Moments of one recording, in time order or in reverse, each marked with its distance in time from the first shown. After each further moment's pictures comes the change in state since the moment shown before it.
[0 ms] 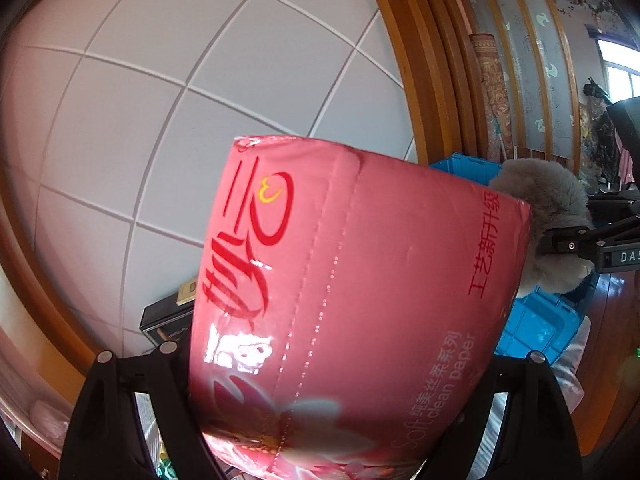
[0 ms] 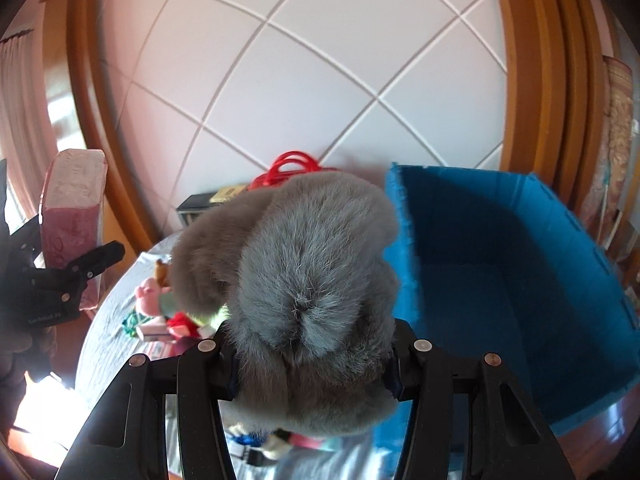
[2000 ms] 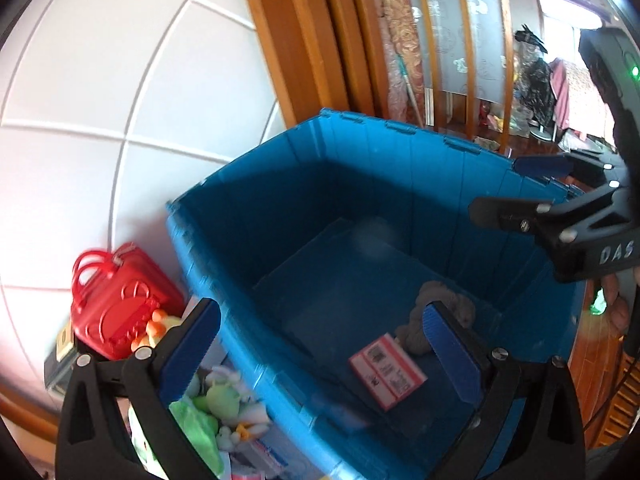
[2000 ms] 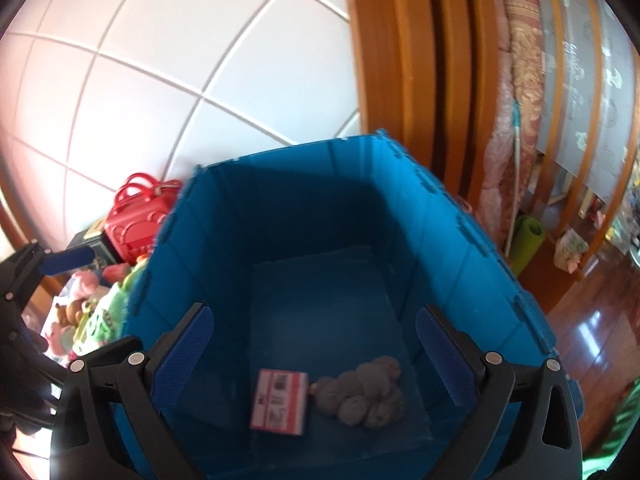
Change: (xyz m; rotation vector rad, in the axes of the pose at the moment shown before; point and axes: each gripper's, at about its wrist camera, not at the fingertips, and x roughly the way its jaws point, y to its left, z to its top) left arm 0.178 -0.216 0.097 0.107 0.219 -0.261; right arm 0.011 -0.234 0.009 0.182 0.040 -0.231
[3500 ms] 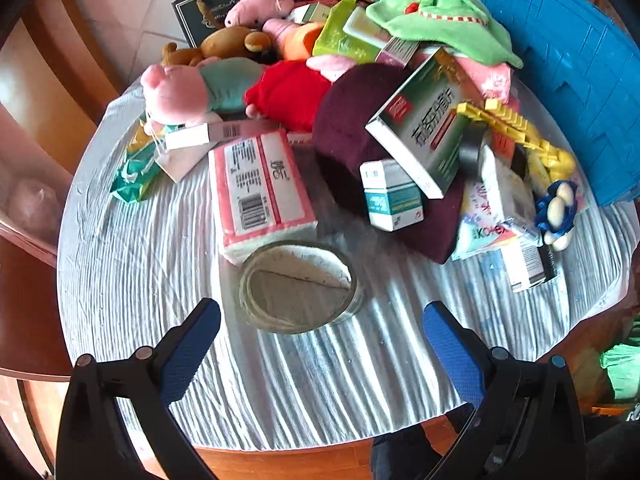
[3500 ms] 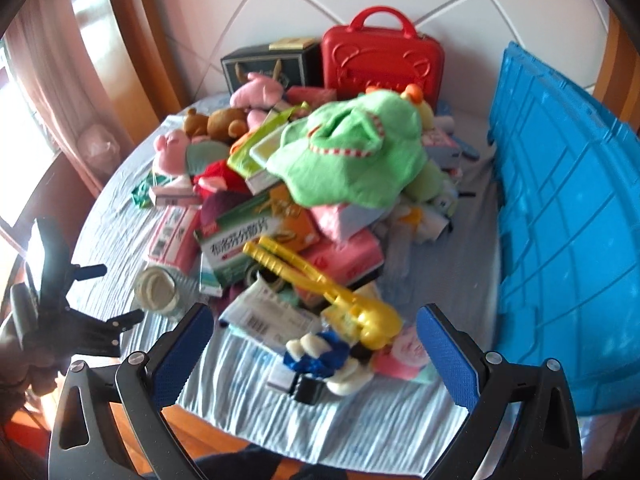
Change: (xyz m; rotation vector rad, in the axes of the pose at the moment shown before) left arm -0.114 0.164 -0.537 -0.754 0.487 0.352; right arm 0.044 0.371 -0.235 -0.387 0.353 0.273
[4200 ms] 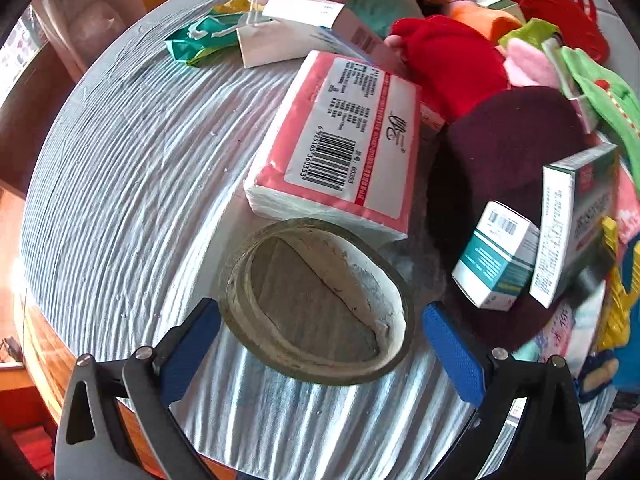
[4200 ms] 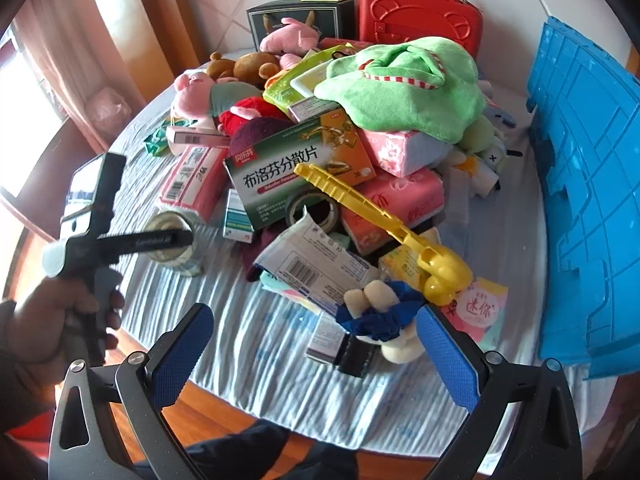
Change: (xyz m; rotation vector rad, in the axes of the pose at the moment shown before) left arm 0.073 0.032 0.007 -0.621 0.138 0.072; right arm 0.048 0.039 -0.046 -0.060 0.082 0.026
